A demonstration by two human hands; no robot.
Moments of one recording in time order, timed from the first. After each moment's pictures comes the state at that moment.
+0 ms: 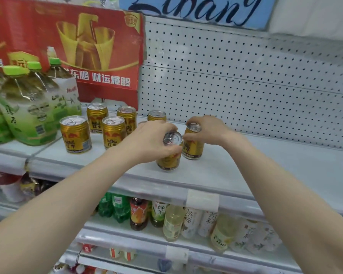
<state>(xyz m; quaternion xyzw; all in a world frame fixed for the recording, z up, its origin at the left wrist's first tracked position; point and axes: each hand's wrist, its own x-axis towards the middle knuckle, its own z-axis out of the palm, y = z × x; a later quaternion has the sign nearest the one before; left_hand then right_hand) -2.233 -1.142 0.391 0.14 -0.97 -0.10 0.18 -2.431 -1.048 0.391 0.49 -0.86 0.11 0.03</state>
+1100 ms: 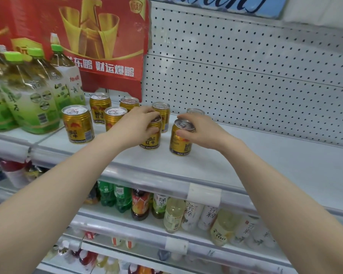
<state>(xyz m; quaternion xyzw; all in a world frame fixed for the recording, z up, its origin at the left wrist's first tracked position) -2.239 -1.200 0.367 0.19 -0.96 -0.03 0.20 -2.402 -1.048 0.377 0.57 -0.80 0.20 0.00</state>
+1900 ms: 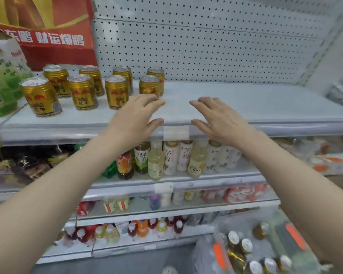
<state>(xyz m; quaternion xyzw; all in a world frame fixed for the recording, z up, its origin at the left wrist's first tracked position) -2.176 -1.085 0.337 -0.01 -0.96 -0.03 0.28 -2.320 -0.873 0.339 0.51 -0.83 0.04 0.22</state>
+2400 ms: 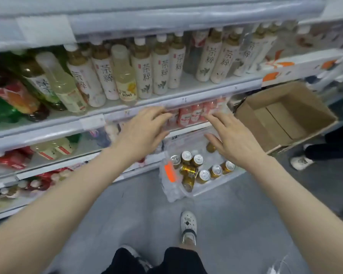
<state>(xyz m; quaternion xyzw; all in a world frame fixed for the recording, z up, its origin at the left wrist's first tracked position) -2.208 -0.850 0.139 -0.15 -0.97 -0.15 0.13 -2.269 -0.585 0.140 0.36 -0.93 0.05 0.09</state>
